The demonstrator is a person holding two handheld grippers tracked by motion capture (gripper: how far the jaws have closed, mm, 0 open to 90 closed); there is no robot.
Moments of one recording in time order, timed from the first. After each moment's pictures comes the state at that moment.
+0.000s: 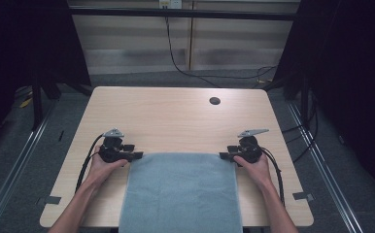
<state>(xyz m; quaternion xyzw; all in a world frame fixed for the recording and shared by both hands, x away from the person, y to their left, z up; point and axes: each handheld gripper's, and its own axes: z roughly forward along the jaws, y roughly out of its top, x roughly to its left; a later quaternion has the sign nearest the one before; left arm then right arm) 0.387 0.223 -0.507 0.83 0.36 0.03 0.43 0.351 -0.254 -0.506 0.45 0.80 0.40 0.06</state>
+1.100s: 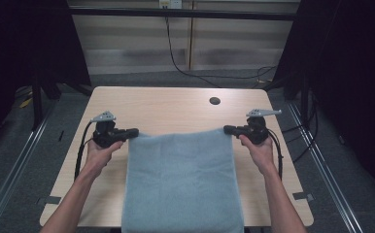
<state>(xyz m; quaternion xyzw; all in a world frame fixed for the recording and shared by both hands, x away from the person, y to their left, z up) 0.409 0.222 -0.435 0.78 0.35 0.07 0.51 0.371 -0.259 -0.427 0.42 0.75 0.50 0.11</state>
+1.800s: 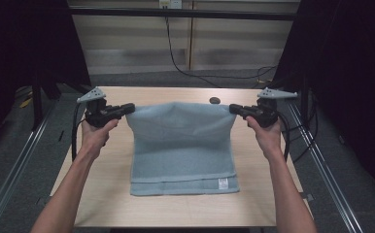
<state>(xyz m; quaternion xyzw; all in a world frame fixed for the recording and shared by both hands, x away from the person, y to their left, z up) 0.404 0.230 -0.385 0.74 0.33 0.11 0.57 0.368 -0.265 -0.370 0.39 0.73 0.53 0.16</state>
